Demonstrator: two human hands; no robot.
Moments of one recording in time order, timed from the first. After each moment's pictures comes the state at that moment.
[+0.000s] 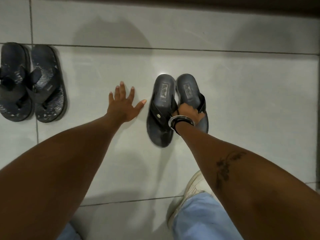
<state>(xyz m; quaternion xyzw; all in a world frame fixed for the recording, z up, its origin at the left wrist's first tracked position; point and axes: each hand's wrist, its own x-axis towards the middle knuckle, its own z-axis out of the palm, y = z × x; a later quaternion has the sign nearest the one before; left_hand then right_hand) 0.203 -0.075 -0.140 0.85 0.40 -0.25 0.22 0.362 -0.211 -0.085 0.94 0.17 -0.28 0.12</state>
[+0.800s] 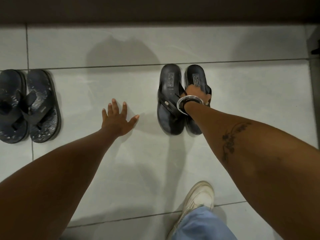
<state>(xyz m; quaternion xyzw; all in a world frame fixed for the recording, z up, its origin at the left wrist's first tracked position) 0.217 -0.077 -0.134 0.84 0.41 -0.29 0.19 0.471 -0.168 -0.064 0.95 0.18 -0.26 0.03</state>
